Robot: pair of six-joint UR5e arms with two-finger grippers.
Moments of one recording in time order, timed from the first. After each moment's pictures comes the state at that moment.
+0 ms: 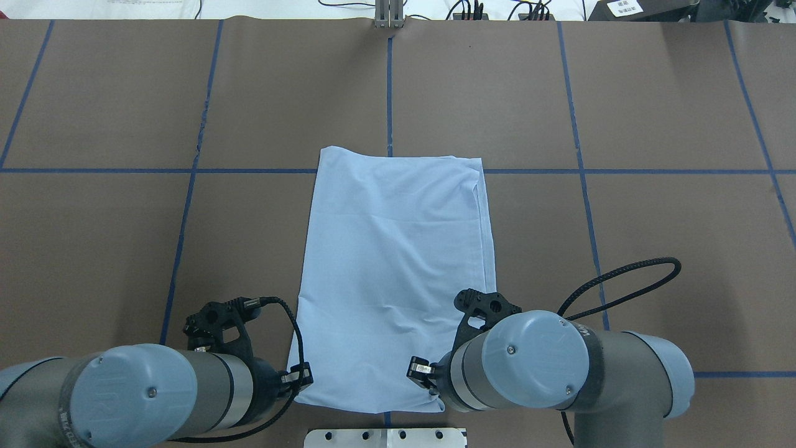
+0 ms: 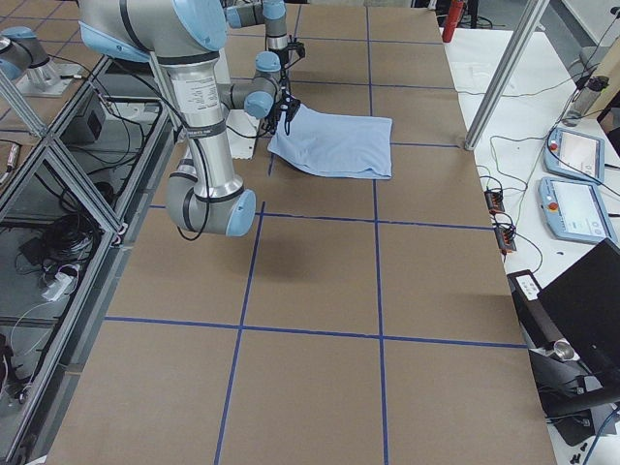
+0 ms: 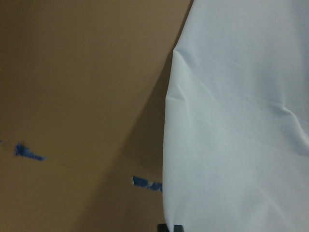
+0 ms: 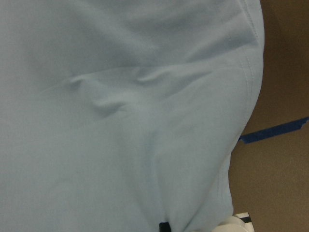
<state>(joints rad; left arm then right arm) -0.14 -1.88 -2.22 -1.61 -1.67 -1.80 0.18 -1.16 2.10 -1.57 1.79 1.81</state>
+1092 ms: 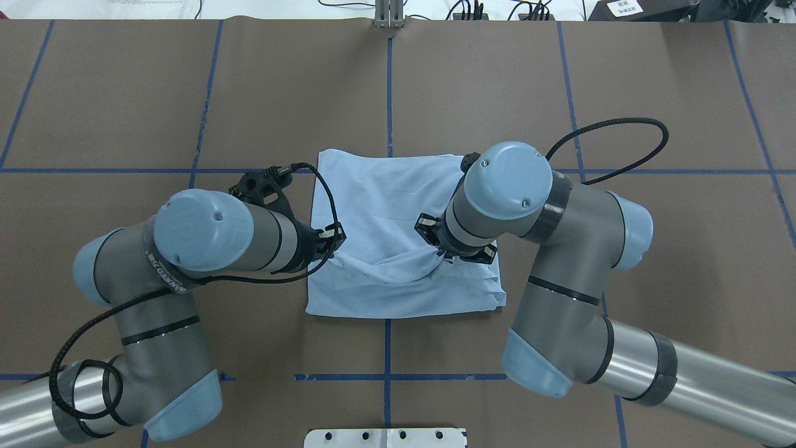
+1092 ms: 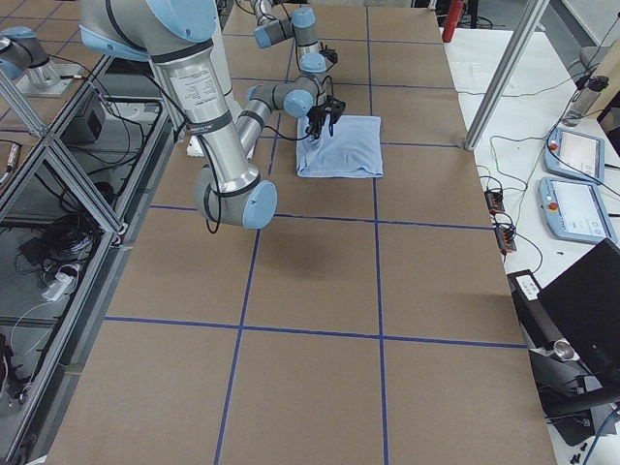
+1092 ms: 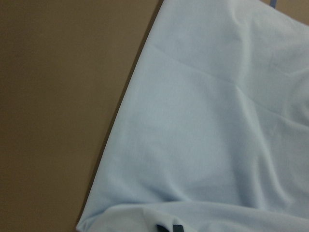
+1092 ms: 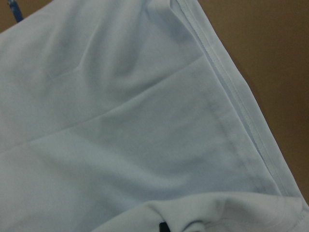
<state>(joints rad) -0.46 -2.07 -1.88 -1.82 -1.73 -1.70 0.51 -0.99 1.81 -1.57 1.89 1.68</state>
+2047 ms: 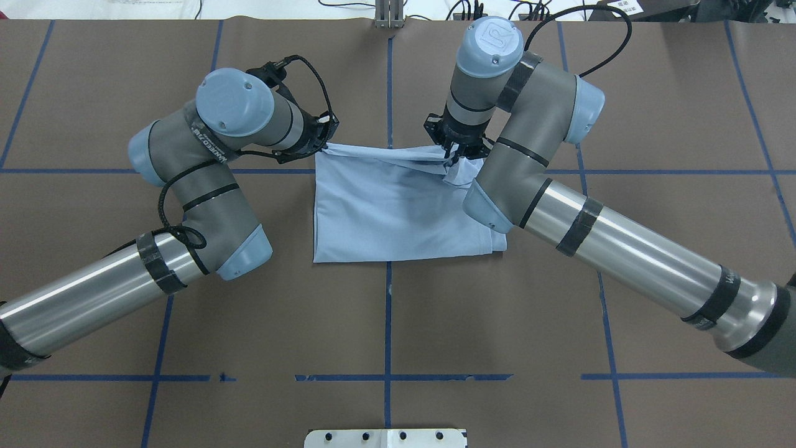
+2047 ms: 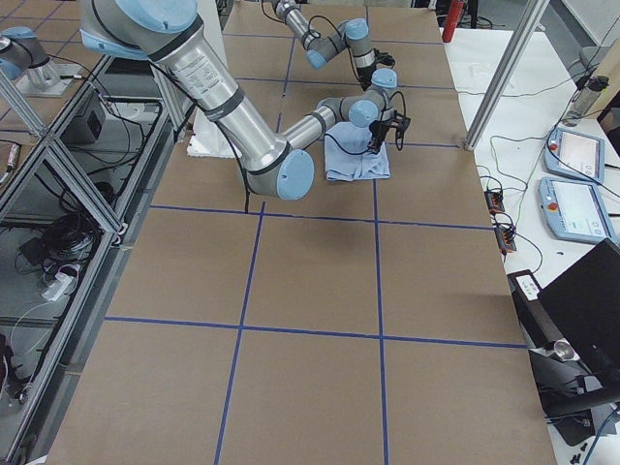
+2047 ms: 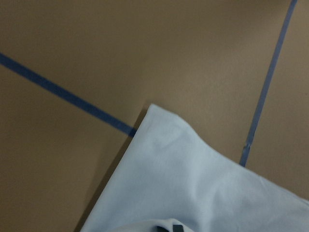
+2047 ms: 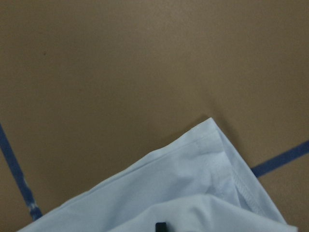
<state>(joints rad) -0.70 -2.30 -1.35 -2.08 -1.76 -1.68 0.75 -0.74 1.22 -1.36 2.01 1.48</state>
